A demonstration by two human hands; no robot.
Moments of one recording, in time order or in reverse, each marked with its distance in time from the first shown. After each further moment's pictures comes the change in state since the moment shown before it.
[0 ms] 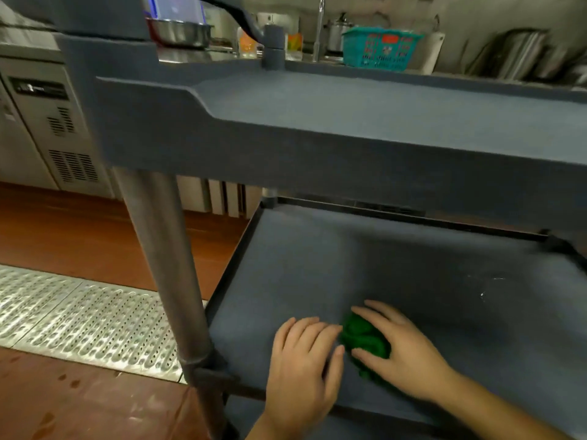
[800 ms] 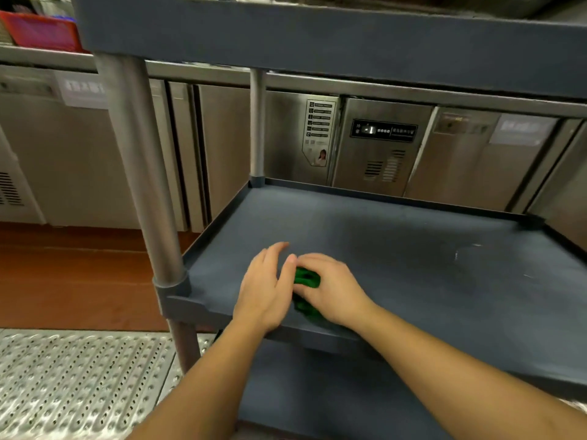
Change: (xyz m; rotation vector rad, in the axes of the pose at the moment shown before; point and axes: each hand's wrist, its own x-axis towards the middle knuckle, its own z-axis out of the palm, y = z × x) left_hand 0.107 -0.113 0.031 -0.290 -0.248 -0.325; right_hand 0.133 -0.051 0.041 0.135 0.280 -0.087
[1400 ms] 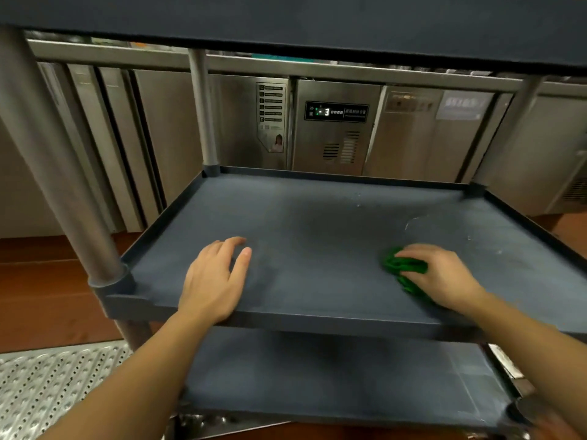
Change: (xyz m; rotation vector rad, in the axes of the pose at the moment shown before) left_hand 0.002 -0.007 0.003 0.302 -0.023 0.100; right_hand -0.117 0.133 -0.136 -0.315 0.089 0.404
